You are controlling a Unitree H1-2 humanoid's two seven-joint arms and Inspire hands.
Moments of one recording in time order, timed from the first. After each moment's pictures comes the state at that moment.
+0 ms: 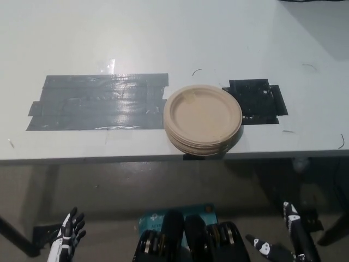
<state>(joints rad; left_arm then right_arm) 0.23 0.07 0.04 -0.11 0.03 -0.01 0.01 0.12 -0.11 0.09 0.01 -0.18 -0.19 0.00</state>
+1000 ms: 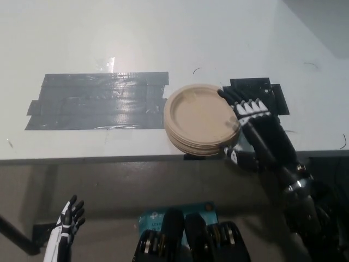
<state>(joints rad) 0.17 0.09 0.04 -0.11 0.03 0.00 0.01 -0.41 -0.26 0.31 -0.01 -0.81 -0.14 -0.02</state>
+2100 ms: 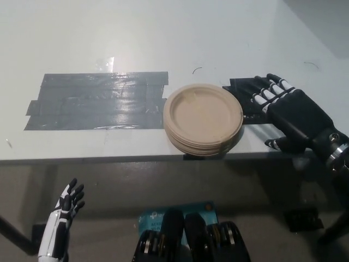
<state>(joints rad) 0.11 0.13 0.04 -0.13 0.02 0.01 -0.02 -0.52 -0.51 0.33 -0.03 -0.92 -0.14 0.25</state>
